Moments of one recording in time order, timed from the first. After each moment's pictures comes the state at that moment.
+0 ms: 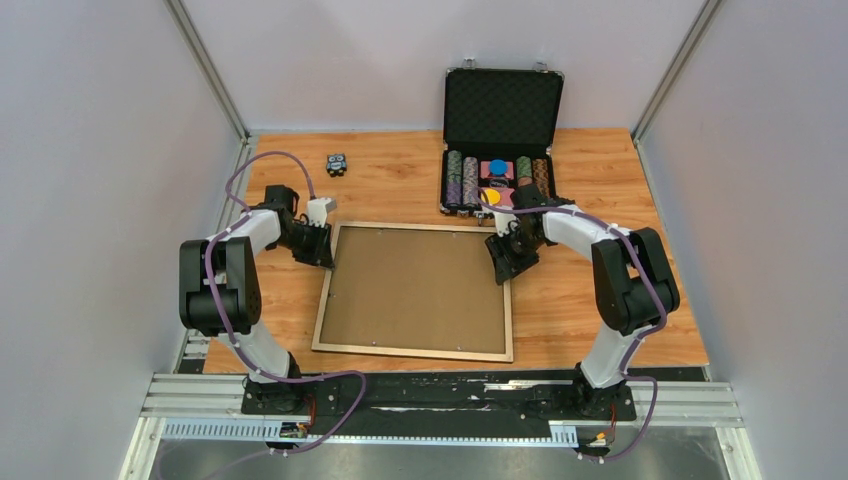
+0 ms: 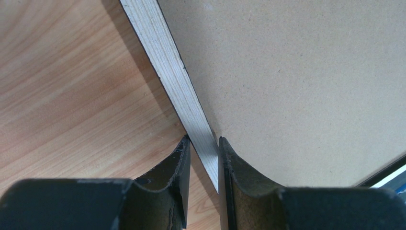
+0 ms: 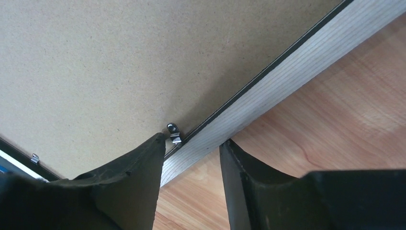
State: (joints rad) left arm 0.06 1.70 1.00 -0.61 0.51 0.35; right arm 0.32 1.78 1.11 -0.69 -0.34 -0.23
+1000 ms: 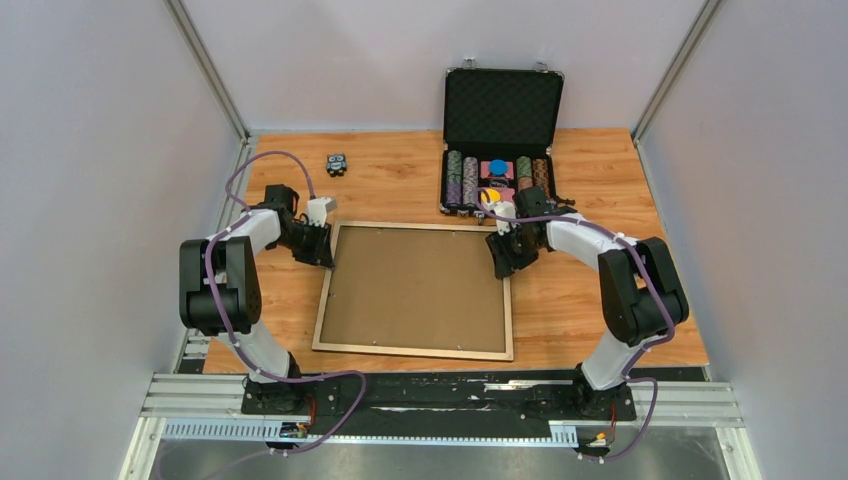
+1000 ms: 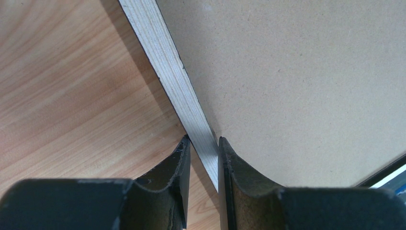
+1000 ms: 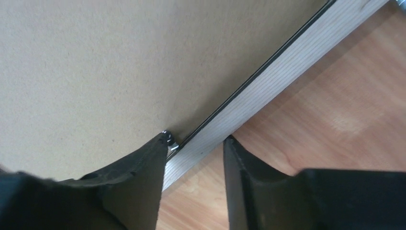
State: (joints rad) left arm 0.06 1.70 1.00 -0.61 0.50 0.35; right arm 0.33 1.70 1.03 -0.56 -0.31 -0.22
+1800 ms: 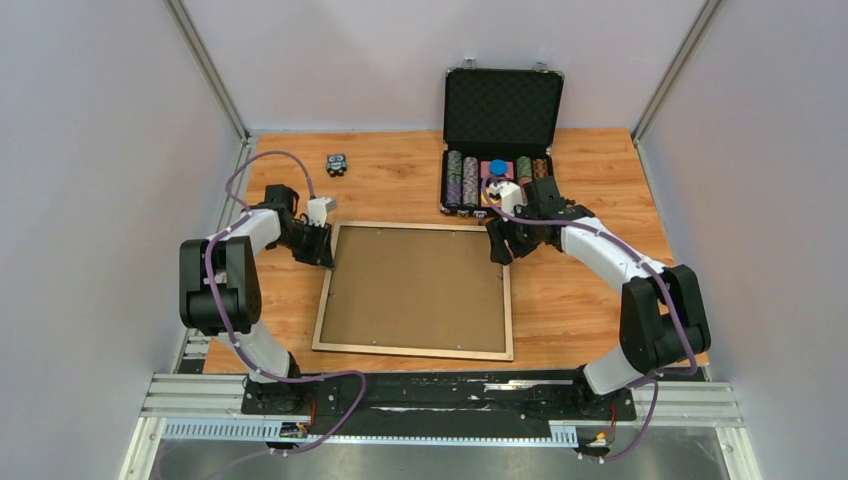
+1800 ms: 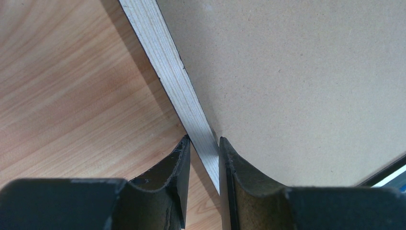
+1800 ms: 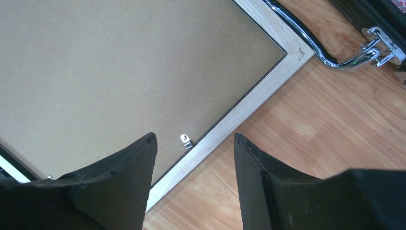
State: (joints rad) left arm 0.06 1.70 1.00 -0.62 0.50 0.35; right arm 0.33 1.54 1.03 -0.49 -0.34 -0.22
